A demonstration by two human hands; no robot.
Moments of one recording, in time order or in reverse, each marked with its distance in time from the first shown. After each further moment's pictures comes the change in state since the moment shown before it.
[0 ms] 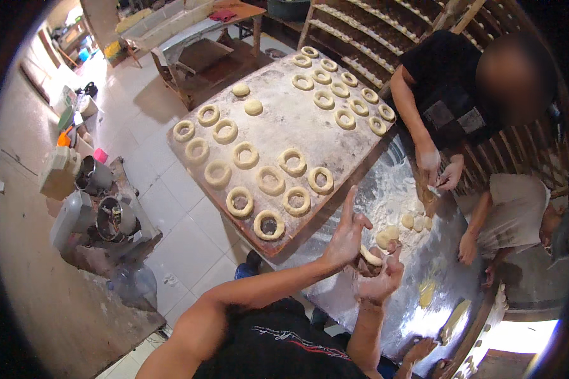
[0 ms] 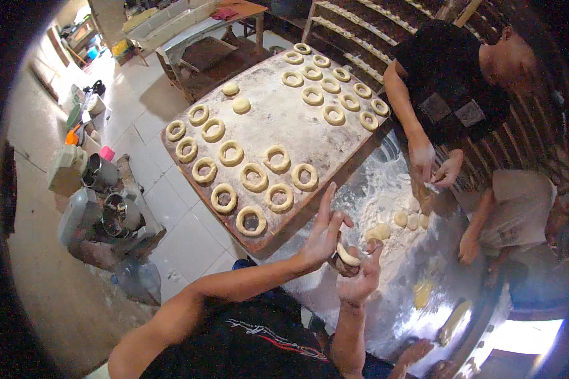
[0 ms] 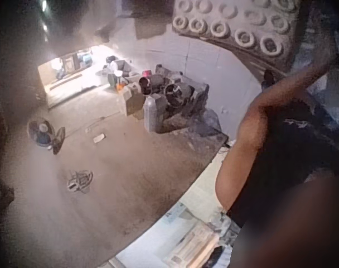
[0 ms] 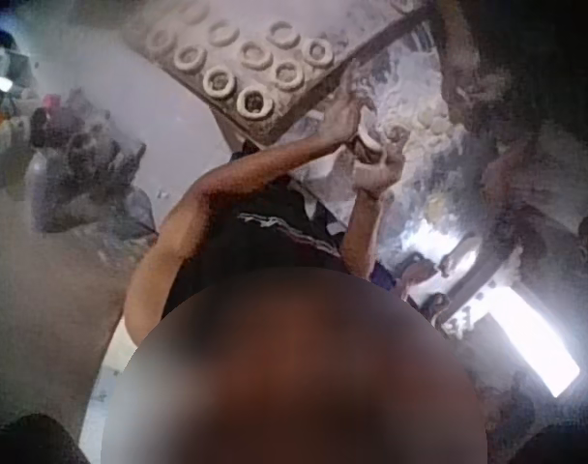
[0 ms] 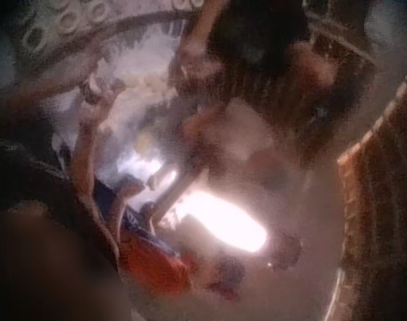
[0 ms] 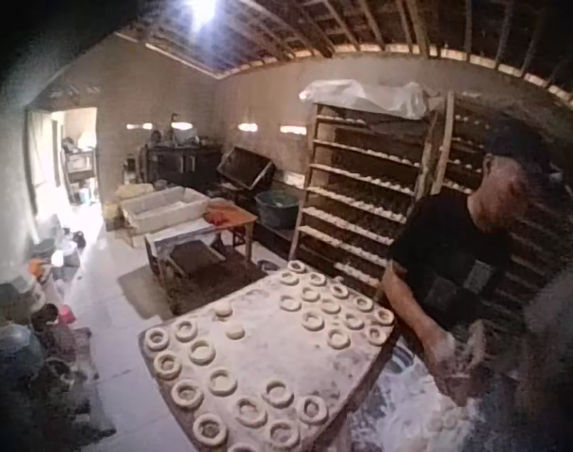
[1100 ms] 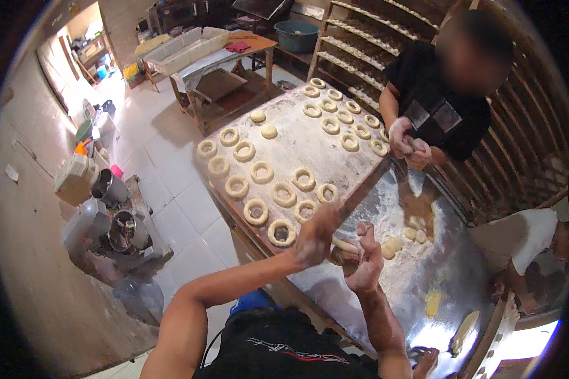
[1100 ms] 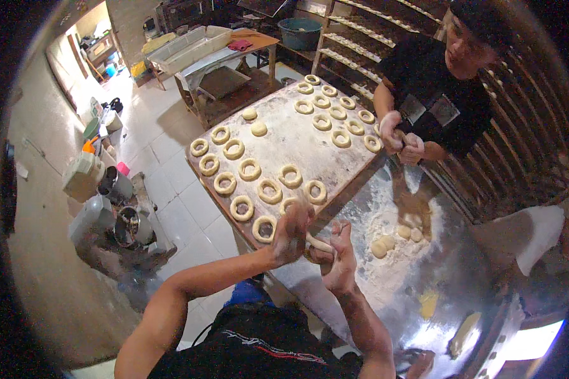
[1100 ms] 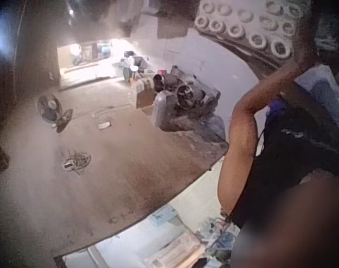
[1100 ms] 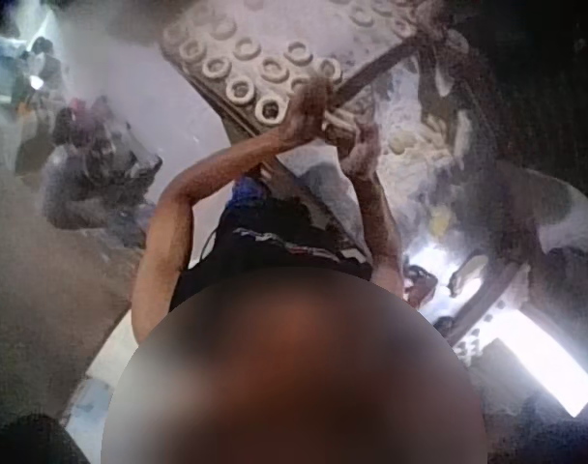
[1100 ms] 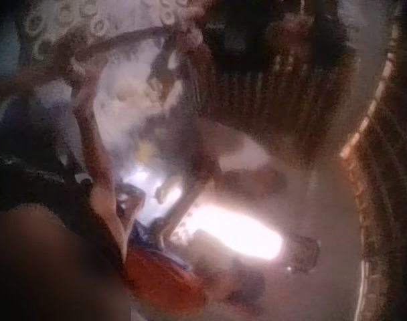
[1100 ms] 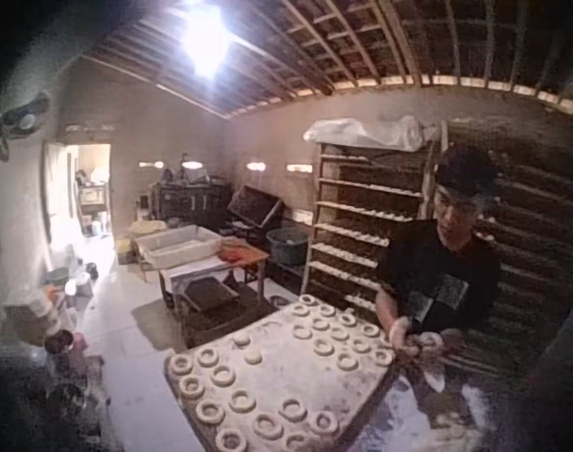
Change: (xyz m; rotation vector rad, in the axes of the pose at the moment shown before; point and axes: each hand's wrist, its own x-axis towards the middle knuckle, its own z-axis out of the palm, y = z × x) left_hand -0.003 0.025 -0.065 0.041 0.069 0.401; right_hand 0.002 -0.003 0.050 0.133 -0.593 0.174
